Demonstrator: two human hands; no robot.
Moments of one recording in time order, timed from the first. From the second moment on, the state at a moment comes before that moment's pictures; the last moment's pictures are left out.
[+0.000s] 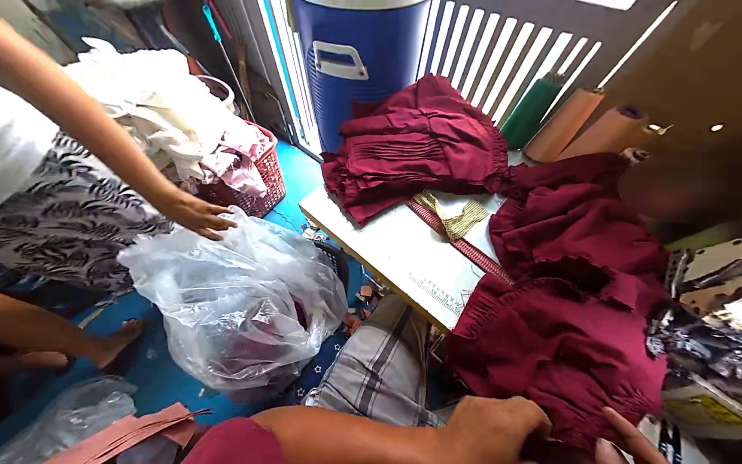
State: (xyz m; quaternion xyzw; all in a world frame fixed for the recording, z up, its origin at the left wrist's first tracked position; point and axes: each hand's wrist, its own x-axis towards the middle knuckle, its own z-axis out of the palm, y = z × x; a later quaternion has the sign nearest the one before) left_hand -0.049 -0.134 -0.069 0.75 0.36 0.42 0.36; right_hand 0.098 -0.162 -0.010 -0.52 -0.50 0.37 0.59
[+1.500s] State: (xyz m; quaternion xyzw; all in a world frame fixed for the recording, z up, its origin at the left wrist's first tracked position) left_hand -0.036 -0.005 -0.013 0.96 0.11 0.24 0.11; right_hand 0.158 -0.139 -0.054 -0.57 -0.64 0.06 0.51
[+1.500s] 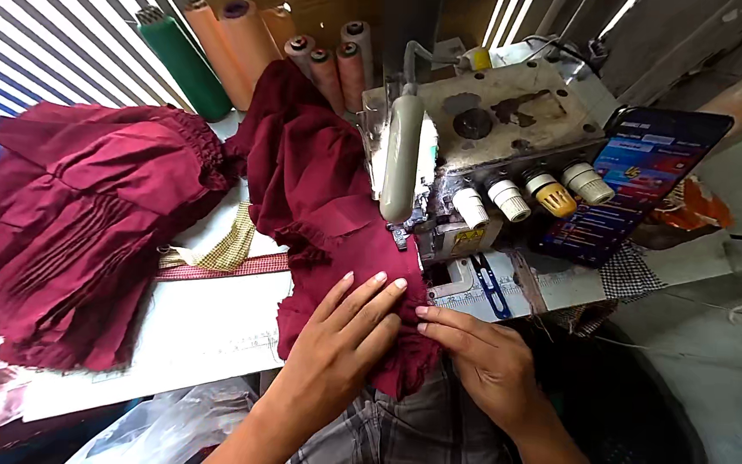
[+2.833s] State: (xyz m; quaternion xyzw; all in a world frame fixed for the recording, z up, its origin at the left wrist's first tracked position) left_hand -0.014 0.015 0.089 0.88 0.20 0.33 0.28; right_hand 0.190 -0.072 0.061 -0.59 -0.69 0.06 0.41
